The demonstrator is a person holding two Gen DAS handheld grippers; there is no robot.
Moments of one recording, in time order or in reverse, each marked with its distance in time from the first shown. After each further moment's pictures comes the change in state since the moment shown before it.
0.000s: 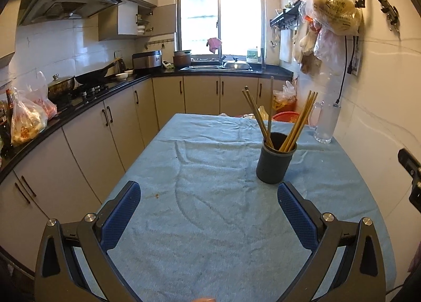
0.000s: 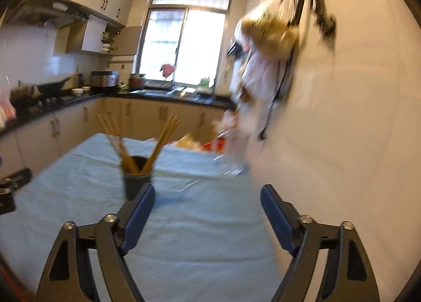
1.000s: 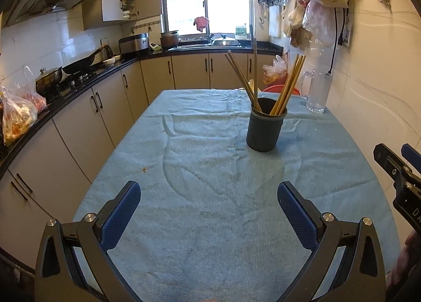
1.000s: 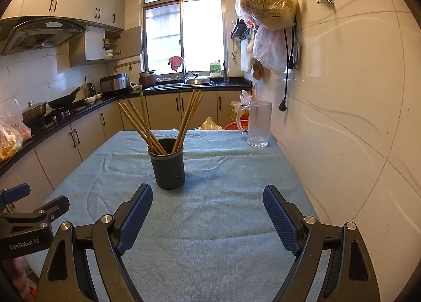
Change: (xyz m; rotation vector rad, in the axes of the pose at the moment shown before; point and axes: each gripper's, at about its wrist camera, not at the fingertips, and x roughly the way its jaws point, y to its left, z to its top) left arm 0.017 -0.014 -0.028 0.058 0.120 -0.034; right arm 0.013 0.015 -0.035 0.180 0.095 0.167
